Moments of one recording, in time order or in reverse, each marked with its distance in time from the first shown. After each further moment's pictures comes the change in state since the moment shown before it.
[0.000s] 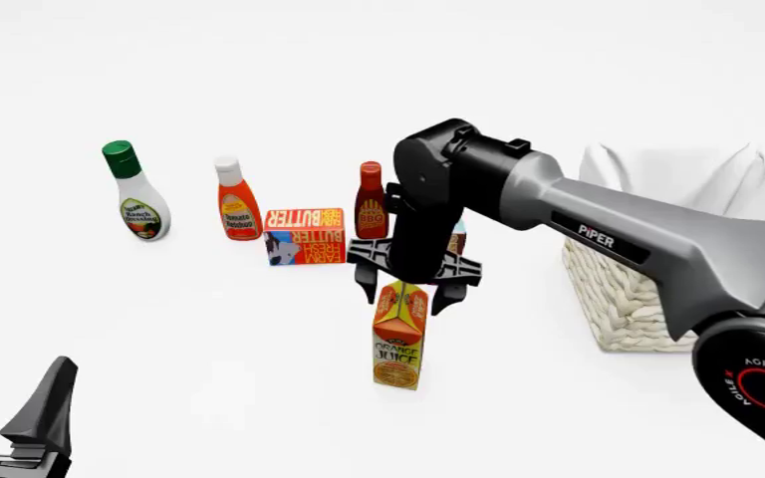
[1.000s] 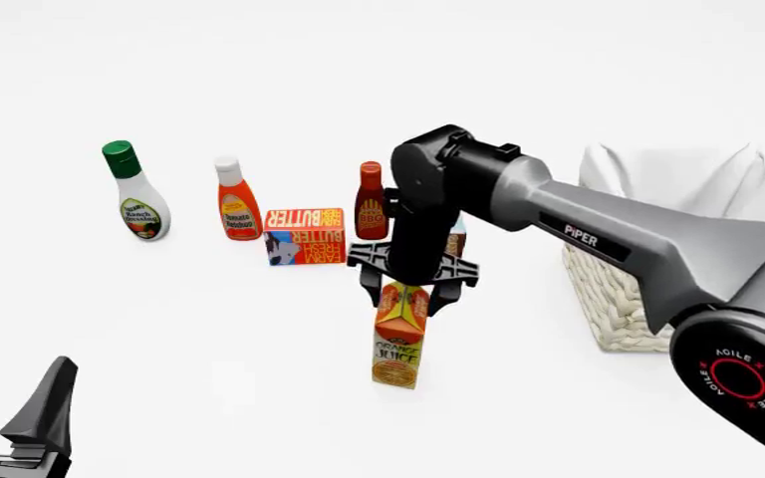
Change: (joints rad) left arm 0.000 0.000 0.000 0.000 0.000; right arm -0.012 0.039 -0.020 -0.001 -0.028
